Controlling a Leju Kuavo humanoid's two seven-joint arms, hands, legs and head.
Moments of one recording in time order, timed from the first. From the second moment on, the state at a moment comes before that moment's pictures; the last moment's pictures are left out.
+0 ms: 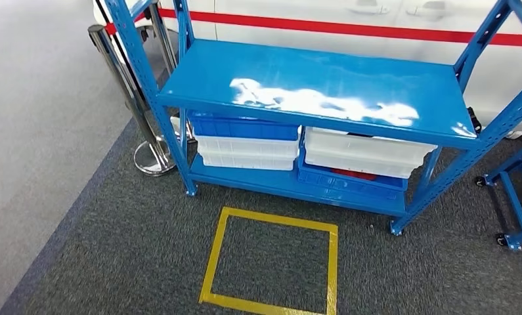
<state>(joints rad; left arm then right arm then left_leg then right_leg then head) 0.07 0.04 0.55 -0.15 -1.28 0.05 -0.66 -0.03 0.11 -0.78 -0.19 1.07 -0.11 -0.07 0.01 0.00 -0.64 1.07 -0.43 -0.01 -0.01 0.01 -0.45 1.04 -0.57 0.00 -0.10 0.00</state>
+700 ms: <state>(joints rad) -0.04 -0.02 0.54 -0.16 -1.29 0.05 -0.37 -0.03 0.09 -0.79 -0.18 1.06 -0.03 -0.08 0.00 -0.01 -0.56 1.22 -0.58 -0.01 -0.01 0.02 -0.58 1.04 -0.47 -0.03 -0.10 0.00</state>
